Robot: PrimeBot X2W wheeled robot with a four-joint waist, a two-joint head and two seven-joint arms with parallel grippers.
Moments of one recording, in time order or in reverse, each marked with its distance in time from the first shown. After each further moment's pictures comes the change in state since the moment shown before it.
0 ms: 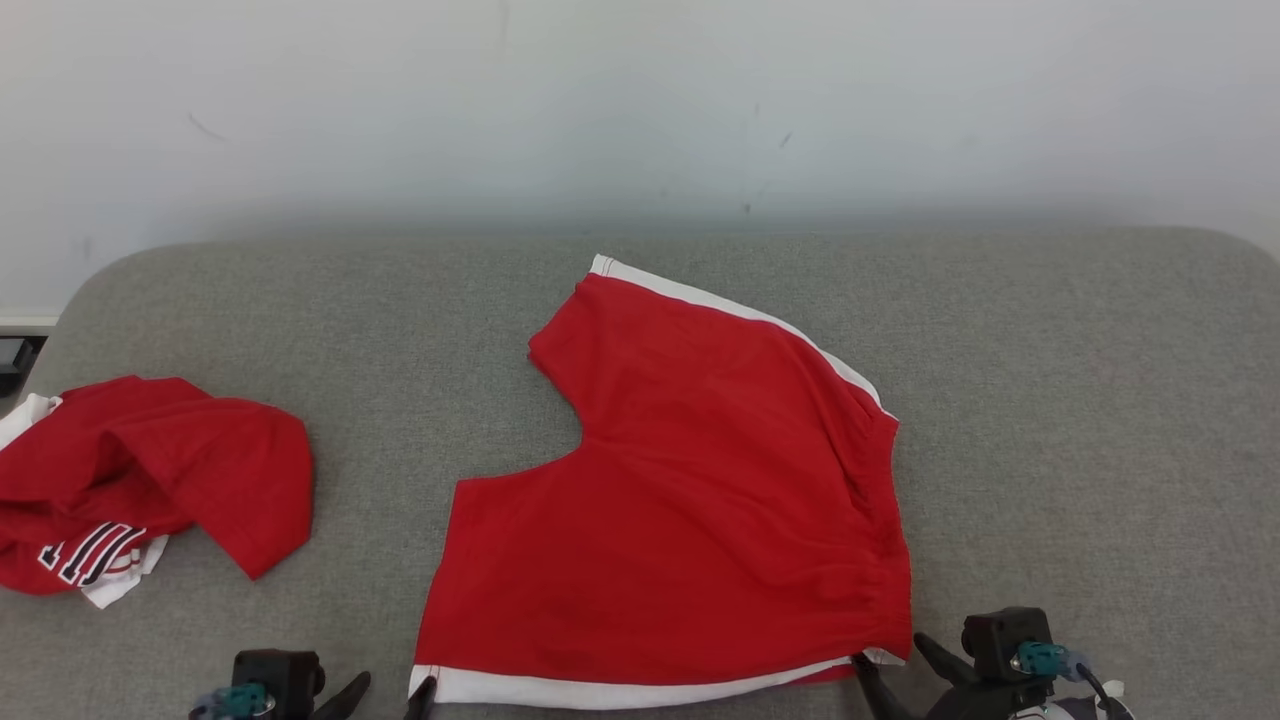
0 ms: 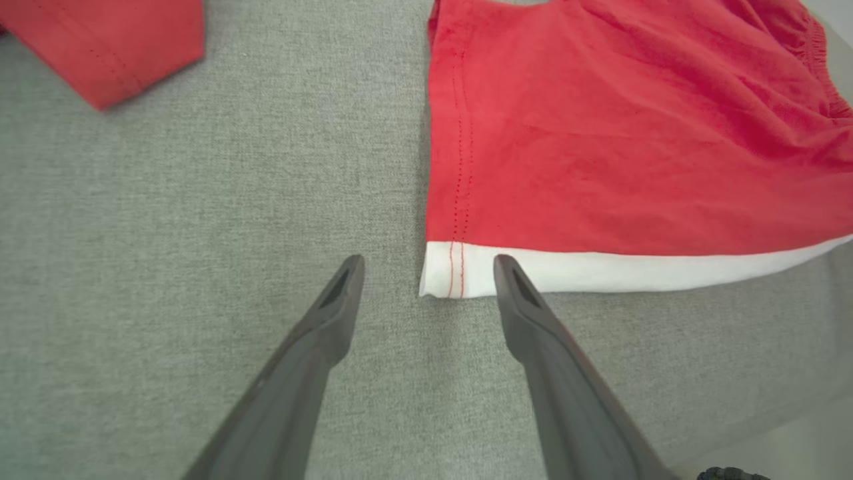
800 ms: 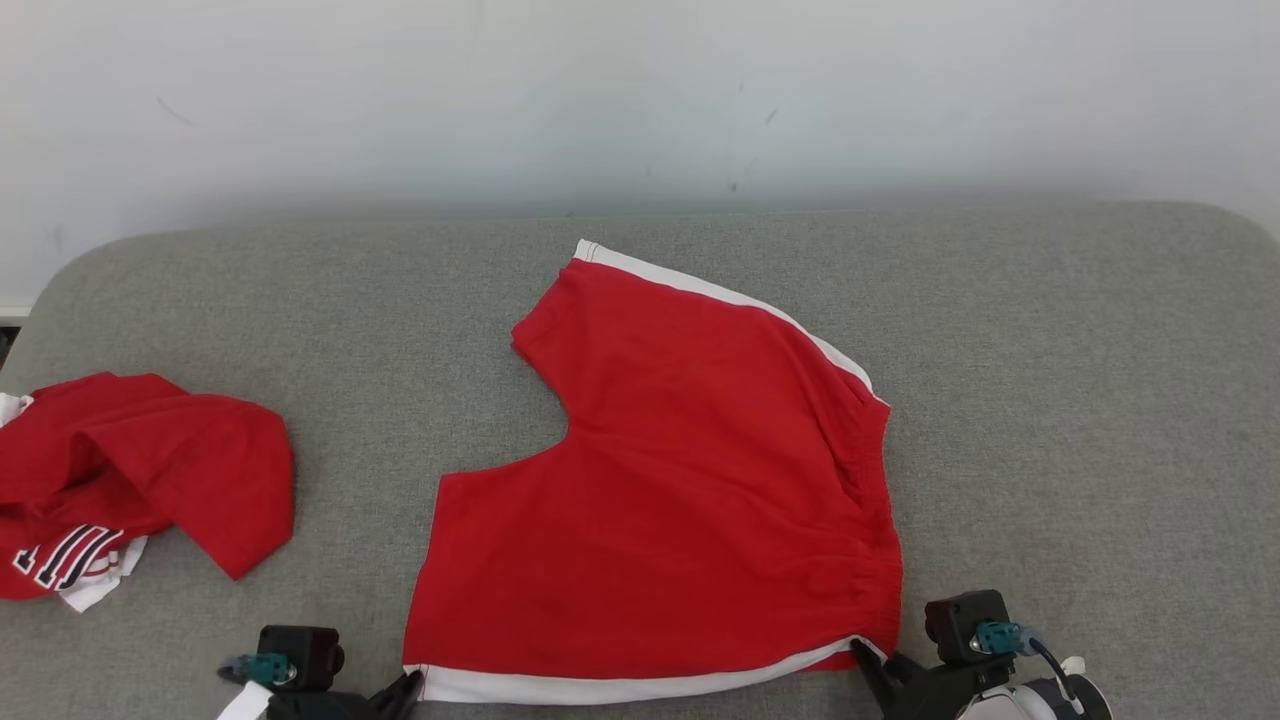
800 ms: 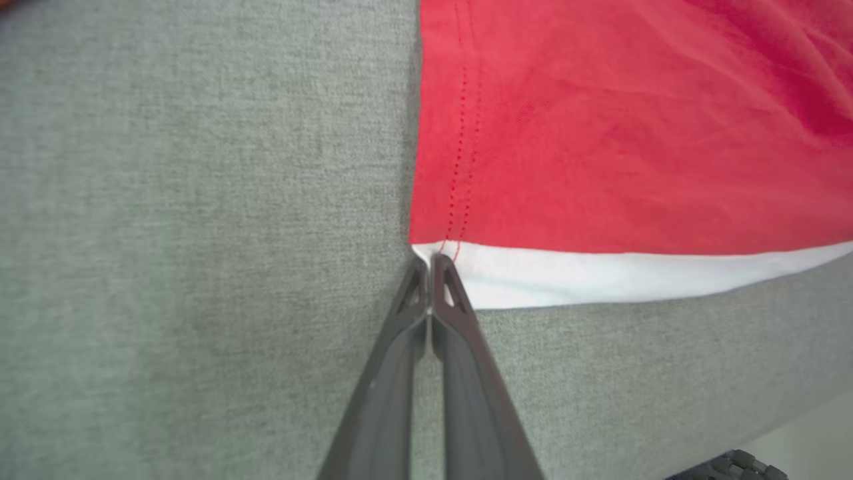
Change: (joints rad) left arm -0.117 -0.047 -0.030 0.207 -0.030 -0.050 0.024; right arm -0.082 0.031 0.044 0.112 -0.024 0.025 0.026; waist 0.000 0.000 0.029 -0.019
